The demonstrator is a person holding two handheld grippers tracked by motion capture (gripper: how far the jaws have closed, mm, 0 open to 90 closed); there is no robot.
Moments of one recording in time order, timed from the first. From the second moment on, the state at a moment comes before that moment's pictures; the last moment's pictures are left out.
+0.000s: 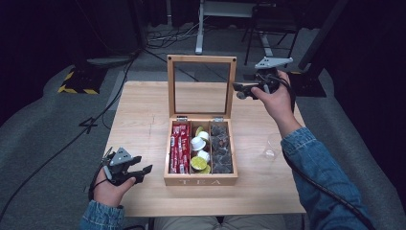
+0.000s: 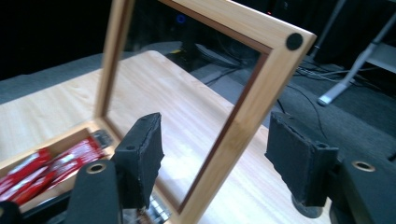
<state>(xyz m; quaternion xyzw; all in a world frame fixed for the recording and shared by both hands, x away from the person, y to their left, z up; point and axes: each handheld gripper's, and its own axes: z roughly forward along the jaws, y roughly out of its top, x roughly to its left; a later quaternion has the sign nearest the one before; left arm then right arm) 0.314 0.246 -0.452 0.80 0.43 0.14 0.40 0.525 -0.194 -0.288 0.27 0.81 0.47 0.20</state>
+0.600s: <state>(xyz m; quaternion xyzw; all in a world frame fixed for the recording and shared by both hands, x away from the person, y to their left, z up) 0.313 0.244 -0.456 0.80 0.43 0.14 0.40 0.451 -0.197 -0.319 0.22 0.83 0.49 0.14</state>
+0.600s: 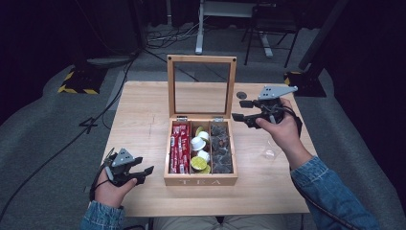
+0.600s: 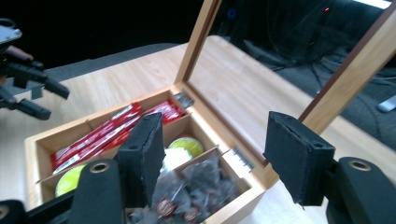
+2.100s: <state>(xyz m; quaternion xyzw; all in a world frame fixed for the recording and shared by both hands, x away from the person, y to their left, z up) 0.321 0.242 -0.498 0.82 0.43 0.11 0.36 0.460 -0.134 -0.440 0.20 0.91 0.35 0.06</state>
